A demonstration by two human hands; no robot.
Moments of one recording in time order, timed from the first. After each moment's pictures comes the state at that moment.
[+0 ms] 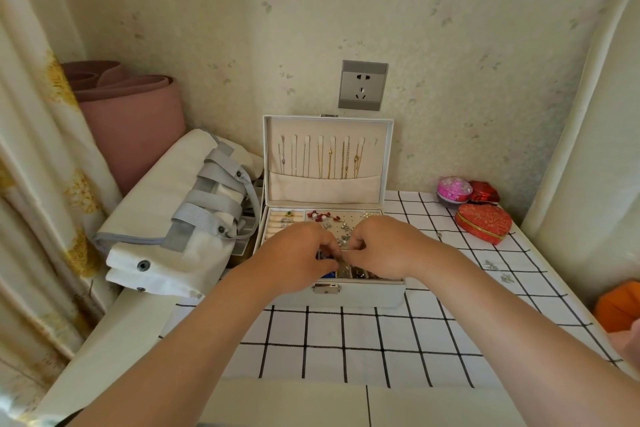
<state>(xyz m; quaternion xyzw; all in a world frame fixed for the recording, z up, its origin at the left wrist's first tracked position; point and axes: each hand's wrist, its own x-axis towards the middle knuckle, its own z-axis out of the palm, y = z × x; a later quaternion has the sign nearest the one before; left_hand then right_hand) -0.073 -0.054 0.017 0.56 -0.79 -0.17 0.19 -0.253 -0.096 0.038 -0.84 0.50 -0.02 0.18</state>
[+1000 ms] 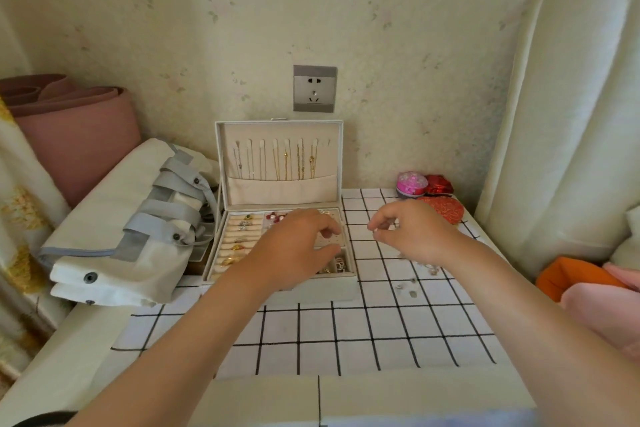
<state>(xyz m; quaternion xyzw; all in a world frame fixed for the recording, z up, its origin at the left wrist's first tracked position) -0.132 -0.062 0.022 0.54 -0.80 -0.12 0.24 -0.360 -0.105 0.038 -0.79 0.54 -0.20 0.21</state>
